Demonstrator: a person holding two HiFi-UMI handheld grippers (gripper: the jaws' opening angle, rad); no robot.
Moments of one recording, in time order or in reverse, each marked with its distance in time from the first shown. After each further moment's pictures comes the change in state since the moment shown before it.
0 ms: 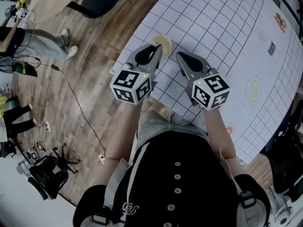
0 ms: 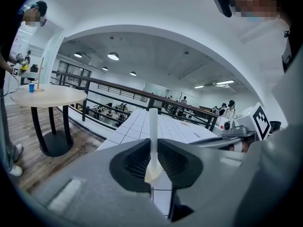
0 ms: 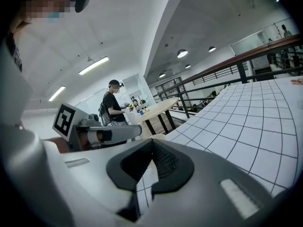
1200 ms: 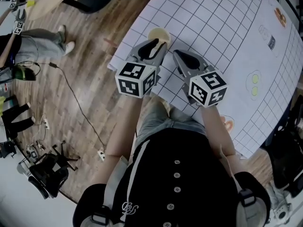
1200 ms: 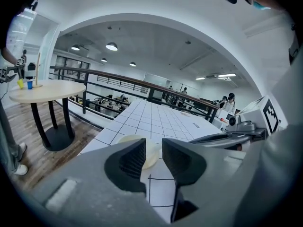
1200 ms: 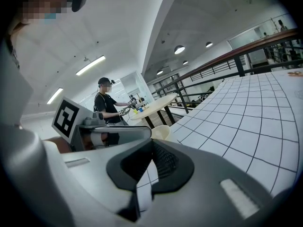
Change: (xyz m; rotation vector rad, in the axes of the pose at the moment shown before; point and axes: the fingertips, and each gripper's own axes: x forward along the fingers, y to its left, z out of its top) left arm 0.009 -0.008 -0.029 0.003 0.127 0.007; right arm 0.000 0.010 -0.022 0.043 0.033 -0.005
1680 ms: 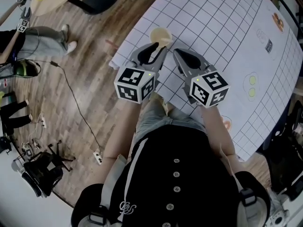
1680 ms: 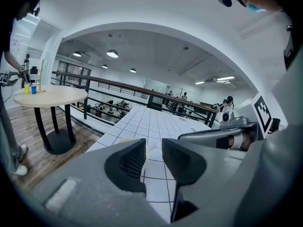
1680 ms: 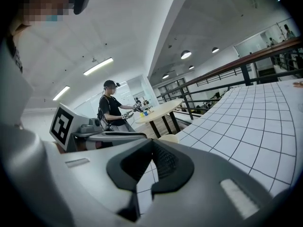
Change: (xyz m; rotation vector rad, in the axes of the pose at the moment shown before) left arm -0.033 -0.020 0.009 0.015 -0.079 0.011; right arm -0.017 0.021 0.021 -0.064 -0.049 0.042
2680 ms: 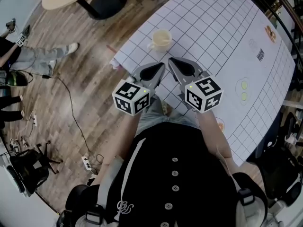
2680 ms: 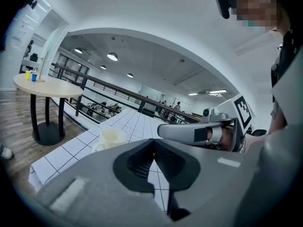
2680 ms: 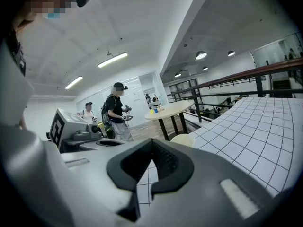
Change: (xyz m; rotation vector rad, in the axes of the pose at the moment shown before) left arm -0.059 -0.057 -0.023 -0.086 -0.100 -0.113; right arm -0.027 0.054 -0.004 -0.142 0.045 0.086
